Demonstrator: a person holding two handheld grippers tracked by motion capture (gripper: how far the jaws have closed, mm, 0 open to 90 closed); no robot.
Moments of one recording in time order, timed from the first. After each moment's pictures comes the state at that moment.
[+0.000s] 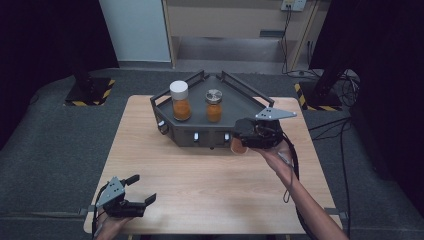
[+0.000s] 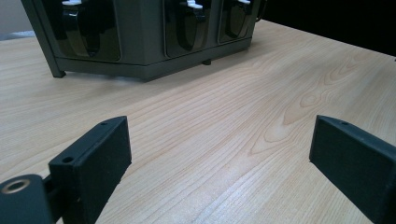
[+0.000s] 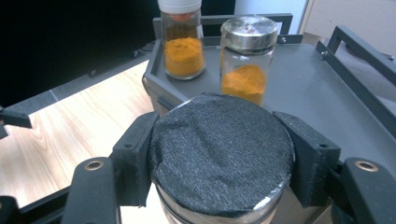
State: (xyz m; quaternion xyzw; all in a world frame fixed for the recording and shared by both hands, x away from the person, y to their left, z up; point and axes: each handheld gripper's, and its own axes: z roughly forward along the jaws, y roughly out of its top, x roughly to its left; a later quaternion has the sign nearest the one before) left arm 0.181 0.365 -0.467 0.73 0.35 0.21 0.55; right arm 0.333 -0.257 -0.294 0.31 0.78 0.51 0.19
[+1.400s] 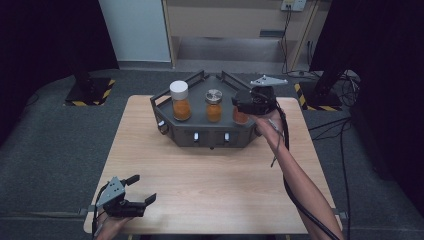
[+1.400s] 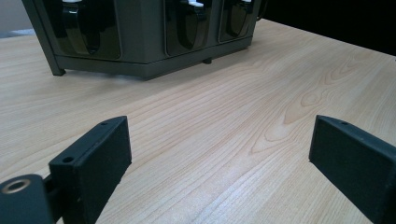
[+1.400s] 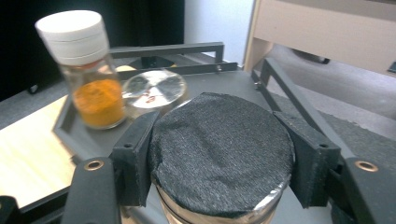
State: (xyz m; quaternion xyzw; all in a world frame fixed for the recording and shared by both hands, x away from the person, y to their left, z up) left arm 0.181 0.364 -0.468 0.73 0.35 0.21 0.55; right arm 0.397 -0.225 -0.271 0.37 0.75 0.48 0.25
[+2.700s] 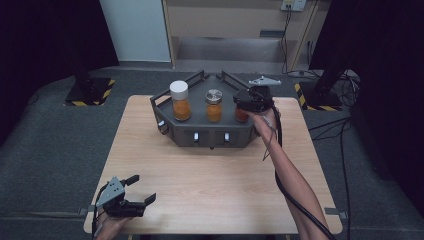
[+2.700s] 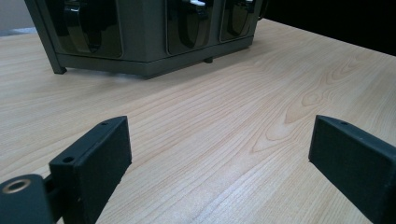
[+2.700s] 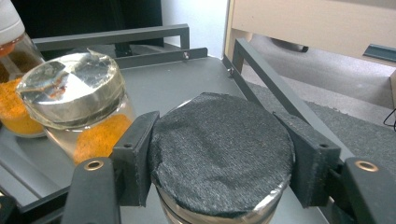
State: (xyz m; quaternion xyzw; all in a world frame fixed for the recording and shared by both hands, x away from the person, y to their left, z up) left arm 0.181 0.365 -0.469 0.73 0.35 0.21 0.55; right arm 0.430 -0.216 -0.303 0.41 0.74 0.46 0.27
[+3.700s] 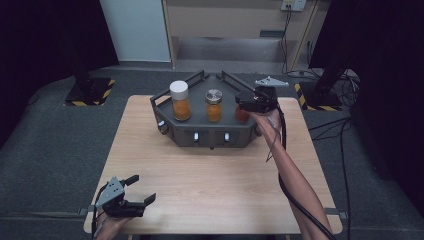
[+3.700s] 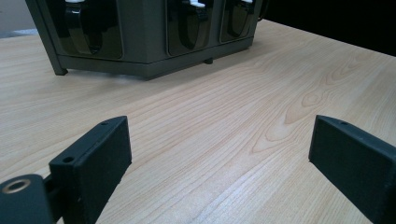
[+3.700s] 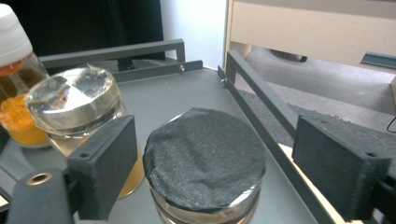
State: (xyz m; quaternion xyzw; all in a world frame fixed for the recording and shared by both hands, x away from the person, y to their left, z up) left arm 0.180 0.365 -0.468 0.73 0.35 0.21 0.55; right arm 0.422 -0.233 -0.308 0.41 0.72 0.49 0.27
